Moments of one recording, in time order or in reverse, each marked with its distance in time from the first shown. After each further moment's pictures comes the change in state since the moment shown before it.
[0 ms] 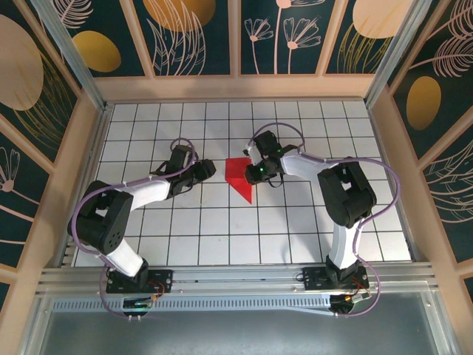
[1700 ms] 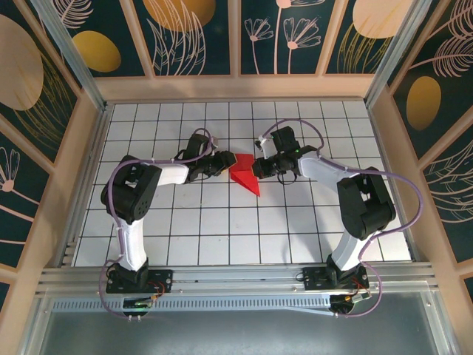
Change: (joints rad) left arm -0.016 0.351 0.261 0.164 0.343 -0.120; right arm -0.092 -0.161 -0.109 0.092 -0.160 0.037
